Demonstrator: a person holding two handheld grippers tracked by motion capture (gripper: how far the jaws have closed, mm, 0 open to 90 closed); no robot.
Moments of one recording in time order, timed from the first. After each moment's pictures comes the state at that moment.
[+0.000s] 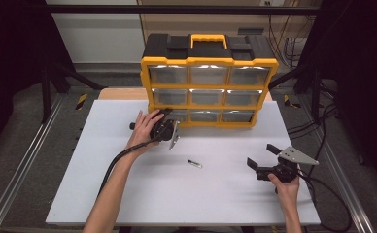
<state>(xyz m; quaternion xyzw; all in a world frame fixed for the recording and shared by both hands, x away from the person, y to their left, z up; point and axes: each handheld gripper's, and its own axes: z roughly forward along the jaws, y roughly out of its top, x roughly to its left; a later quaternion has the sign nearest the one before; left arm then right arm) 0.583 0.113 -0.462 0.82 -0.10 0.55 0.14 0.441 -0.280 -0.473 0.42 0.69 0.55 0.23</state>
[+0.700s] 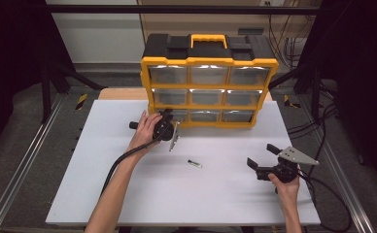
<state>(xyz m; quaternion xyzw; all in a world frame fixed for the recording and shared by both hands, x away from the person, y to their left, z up) 0.582 0.112 -0.462 0.80 -0.11 0.58 0.12 0.441 -0.280 -0.473 0.41 0.69 0.55 0.23</state>
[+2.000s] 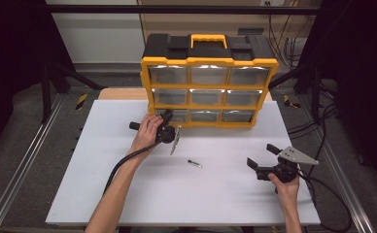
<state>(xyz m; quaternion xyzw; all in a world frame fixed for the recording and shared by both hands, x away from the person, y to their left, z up) 0.575 0.109 -0.466 0.77 -0.13 0.61 0.09 0.441 -0.280 -0.473 0.41 0.69 0.55 0.23</state>
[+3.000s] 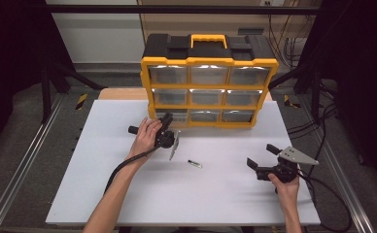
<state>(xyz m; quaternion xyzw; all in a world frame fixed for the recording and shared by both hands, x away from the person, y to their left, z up) 0.558 0.111 -0.468 0.77 -0.13 0.62 0.10 0.441 -0.280 -0.473 0.42 0.69 0.55 0.23</state>
